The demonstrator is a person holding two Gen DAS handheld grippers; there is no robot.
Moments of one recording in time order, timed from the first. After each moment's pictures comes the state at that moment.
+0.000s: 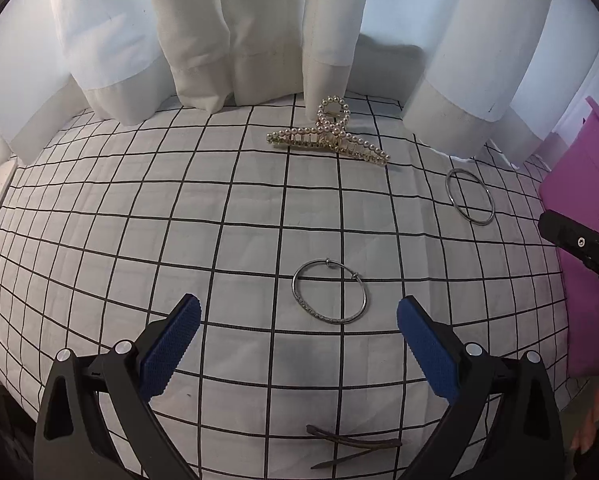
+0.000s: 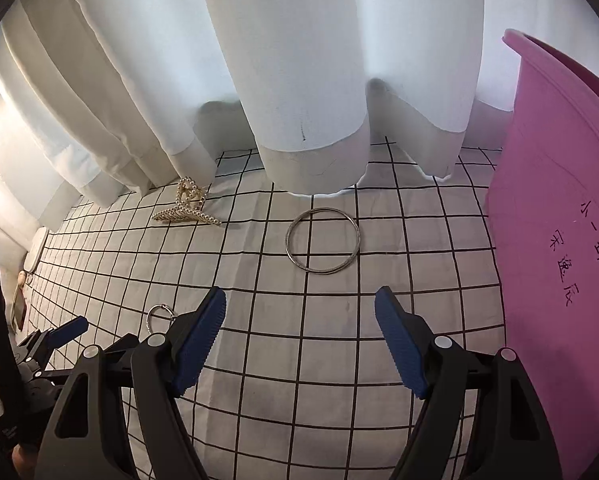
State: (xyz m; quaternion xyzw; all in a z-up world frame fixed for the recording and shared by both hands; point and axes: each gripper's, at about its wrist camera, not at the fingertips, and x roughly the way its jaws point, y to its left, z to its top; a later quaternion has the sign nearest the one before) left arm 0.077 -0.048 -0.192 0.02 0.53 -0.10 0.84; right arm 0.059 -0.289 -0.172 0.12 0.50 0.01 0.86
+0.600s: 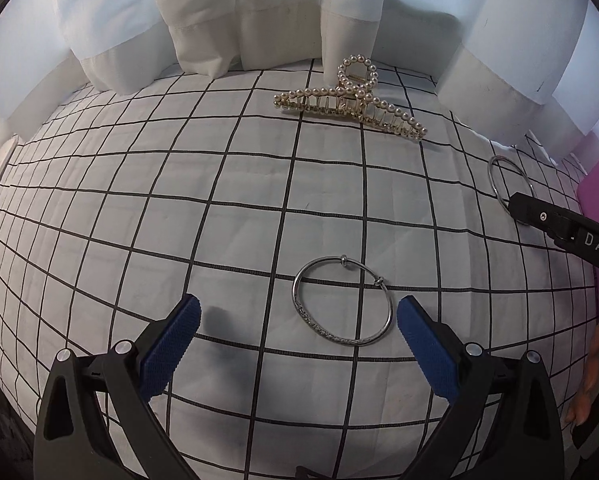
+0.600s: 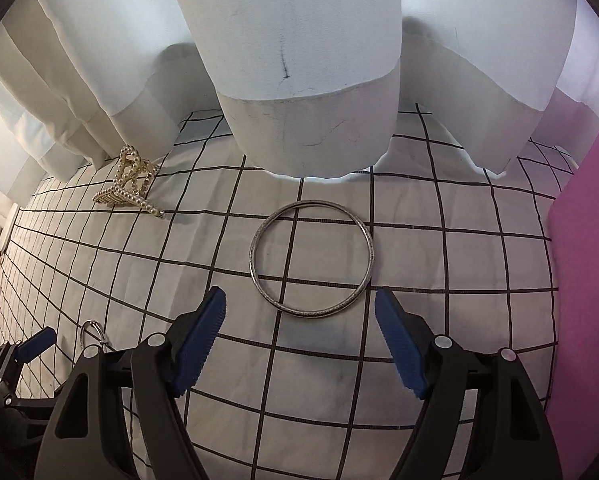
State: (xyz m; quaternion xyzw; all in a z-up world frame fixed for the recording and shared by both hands) left arm 0.091 -0.055 -0.232 0.02 0.55 -0.05 0.83; right arm 0.123 -0.290 -0.238 0.09 0.54 0.03 0.84
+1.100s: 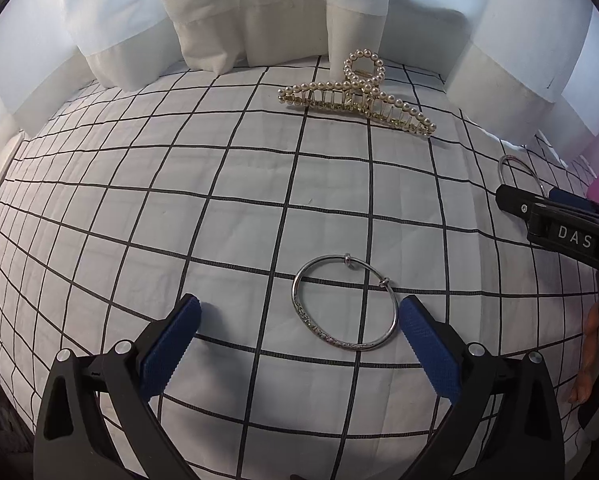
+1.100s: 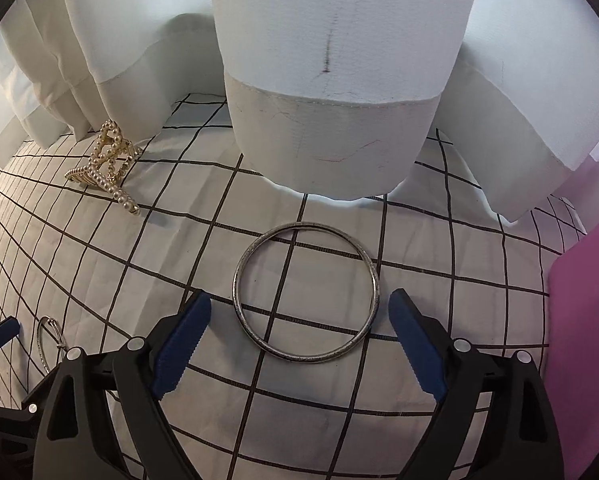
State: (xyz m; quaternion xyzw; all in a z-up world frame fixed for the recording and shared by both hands) left arm 0.090 -0.056 -0.240 0.02 0.54 -0.04 0.84; right arm 0.156 -0.272 -0.253 0.00 0.54 0.02 0.84
